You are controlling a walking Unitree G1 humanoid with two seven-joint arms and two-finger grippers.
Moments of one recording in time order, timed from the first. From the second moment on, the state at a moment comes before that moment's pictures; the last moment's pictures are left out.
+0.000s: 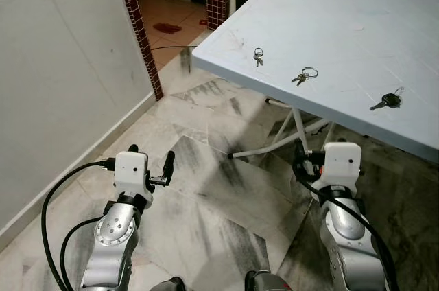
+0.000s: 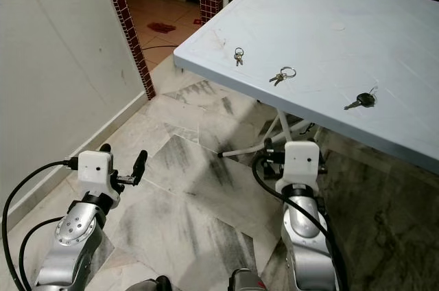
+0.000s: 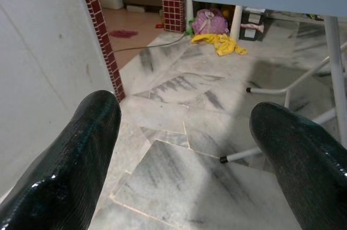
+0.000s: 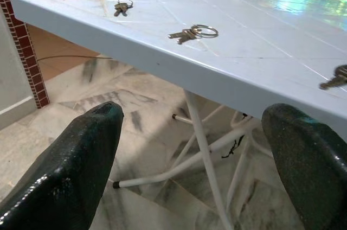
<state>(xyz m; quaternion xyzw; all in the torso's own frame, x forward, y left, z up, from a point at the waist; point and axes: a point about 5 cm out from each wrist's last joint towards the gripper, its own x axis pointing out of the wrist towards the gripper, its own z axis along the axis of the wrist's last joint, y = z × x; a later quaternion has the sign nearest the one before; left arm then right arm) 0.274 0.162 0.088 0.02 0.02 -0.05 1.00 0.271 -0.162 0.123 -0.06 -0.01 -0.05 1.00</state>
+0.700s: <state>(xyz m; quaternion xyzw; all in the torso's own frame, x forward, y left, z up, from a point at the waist) 0.296 0.180 0.101 0.01 0.00 -0.03 1.00 0.272 -0.160 0.124 -0.05 -0.02 -0.05 1.00</state>
